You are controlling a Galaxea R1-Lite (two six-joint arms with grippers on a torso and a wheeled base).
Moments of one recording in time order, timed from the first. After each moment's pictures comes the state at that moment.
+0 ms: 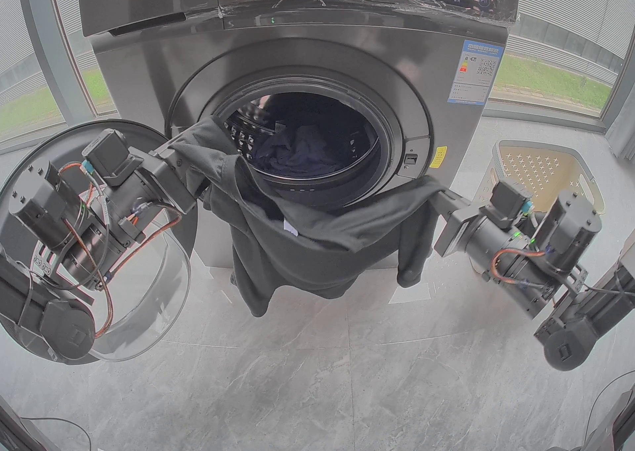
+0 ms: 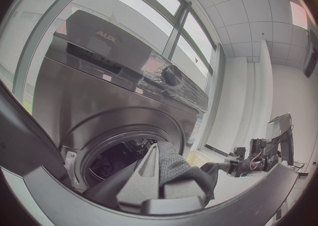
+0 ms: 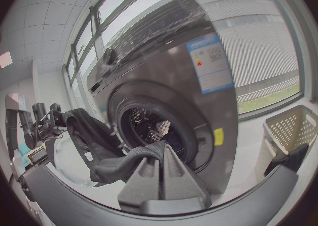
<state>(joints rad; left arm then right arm) -0.35 1.71 -0.60 -1.55 -0.31 -0.22 0.56 1.84 -0.56 -1.49 -0.03 0.13</state>
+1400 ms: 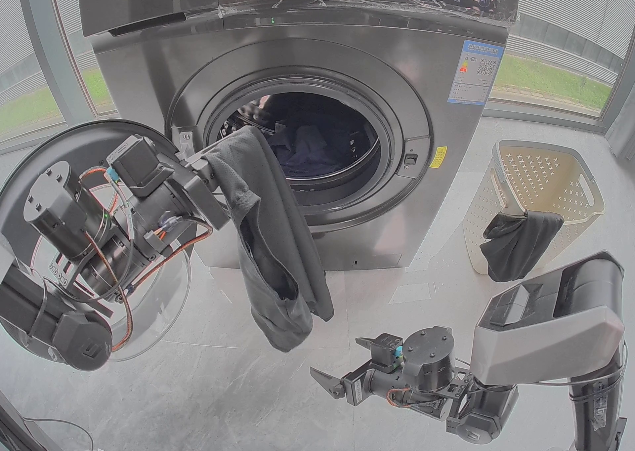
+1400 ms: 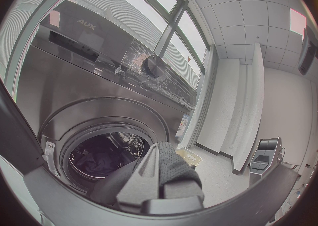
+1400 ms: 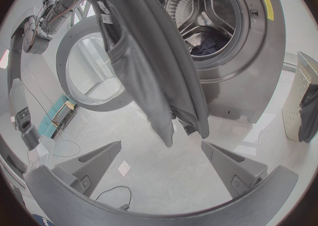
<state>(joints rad) -0.46 1.74 -0.61 -1.55 -0.30 -0.21 0.83 2.36 -0.50 -1.51 -0.06 0.17</state>
